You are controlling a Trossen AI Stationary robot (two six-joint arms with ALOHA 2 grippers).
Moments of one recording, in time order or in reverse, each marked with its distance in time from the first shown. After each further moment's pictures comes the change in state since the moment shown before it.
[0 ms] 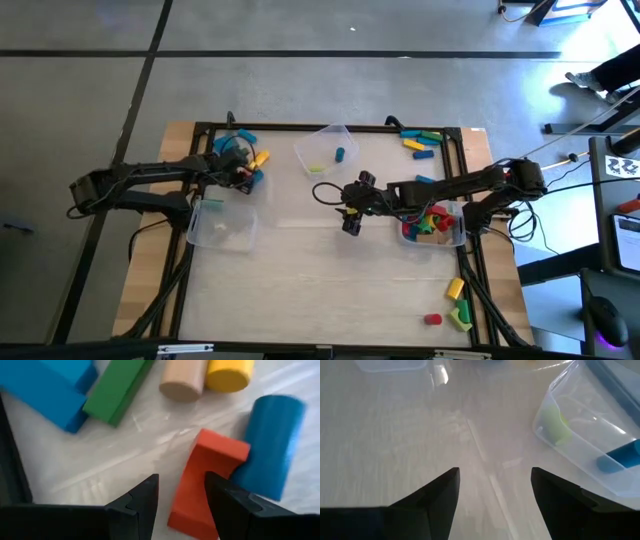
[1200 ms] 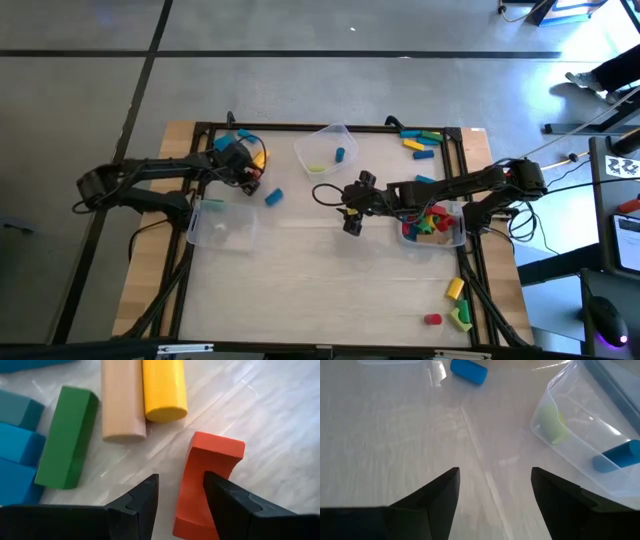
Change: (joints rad) left arm 0.056 0.099 0.003 0.164 0.134 0.335; right arm 0.000 0.000 0.000 -0.016 0.012 -0.022
